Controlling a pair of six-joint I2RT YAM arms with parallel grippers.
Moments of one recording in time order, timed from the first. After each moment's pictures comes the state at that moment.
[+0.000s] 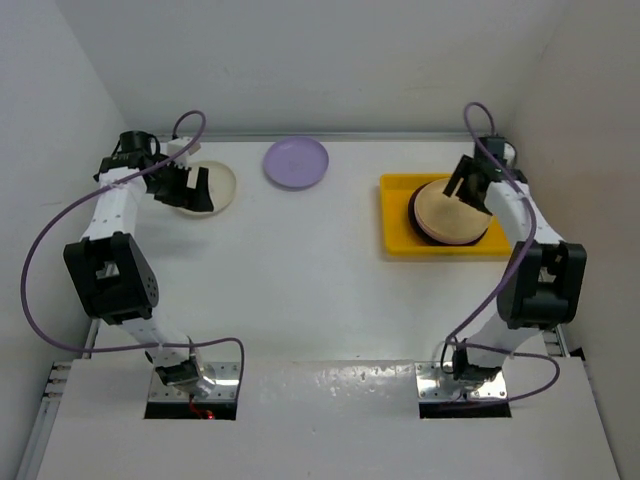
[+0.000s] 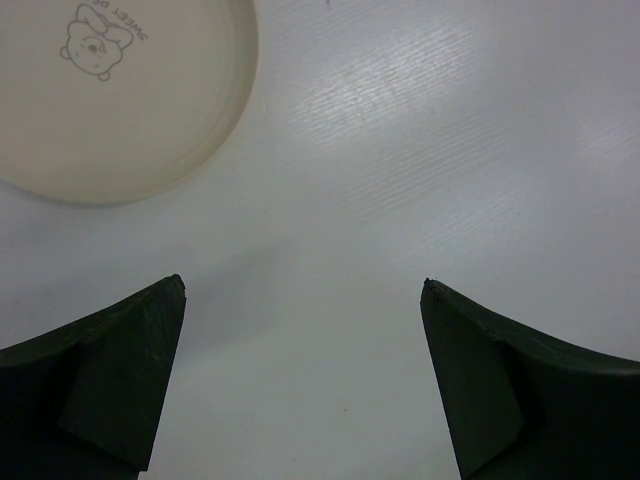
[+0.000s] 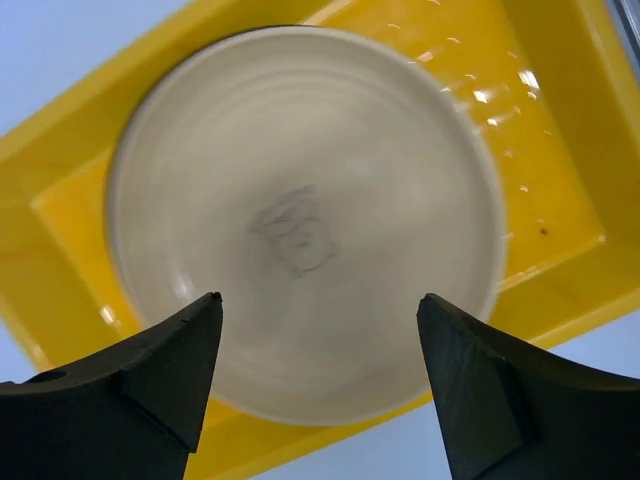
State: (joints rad) left arm 0.24 1.69 1.49 -0.86 0.52 0.45; right arm -0.15 1.67 1.25 -0.52 0.17 0.38
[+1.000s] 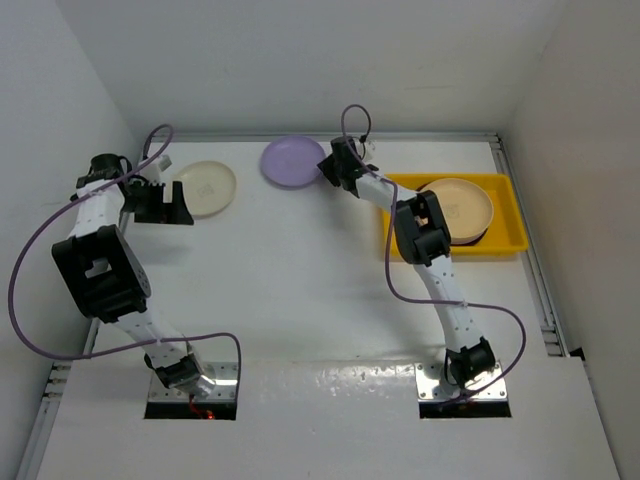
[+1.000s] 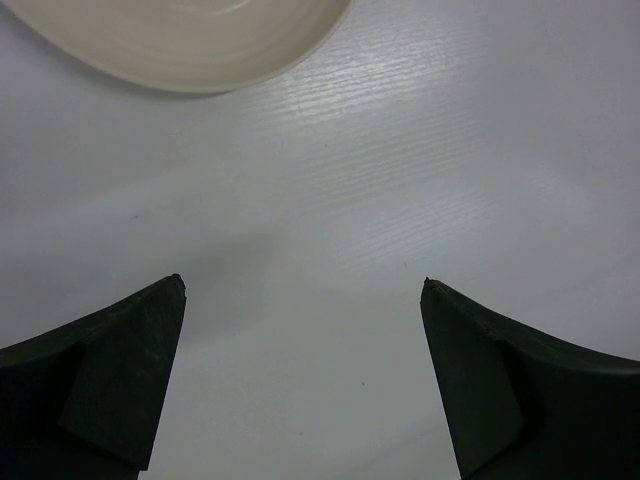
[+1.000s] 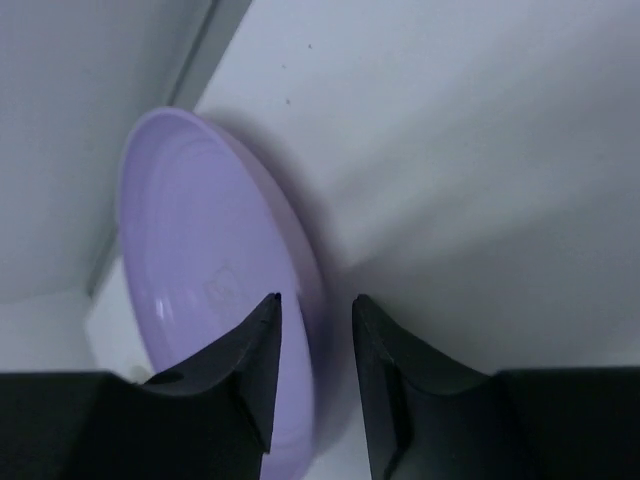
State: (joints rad) left arm 0.43 1.74 1.40 -0.84 0.58 0.47; right arm 0.43 2.62 2.09 -0.05 0.17 1.15
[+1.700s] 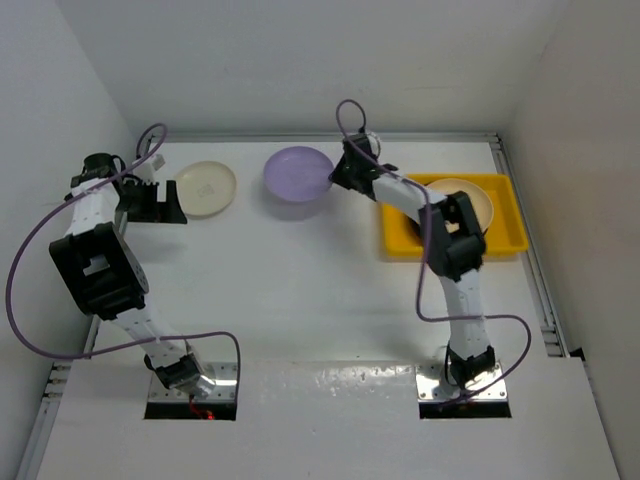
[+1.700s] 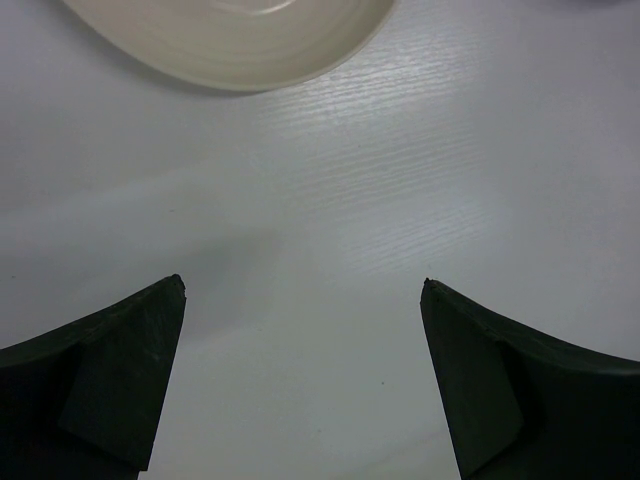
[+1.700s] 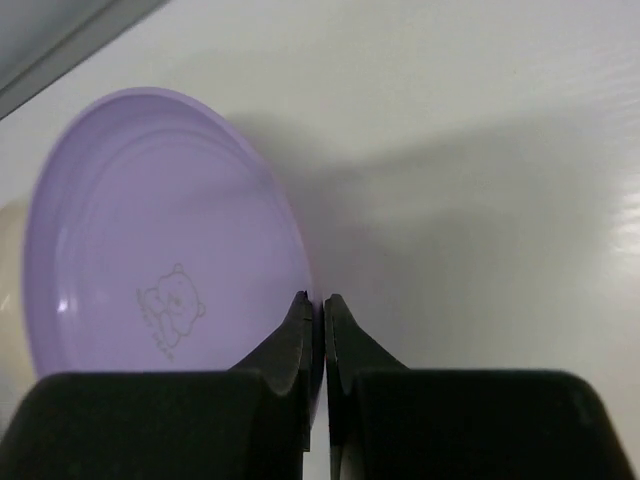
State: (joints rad) left arm 0.47 1.77 1.43 -0.85 0.57 0.47; right arm 0.44 2.35 1.76 -0.07 0.14 0.84
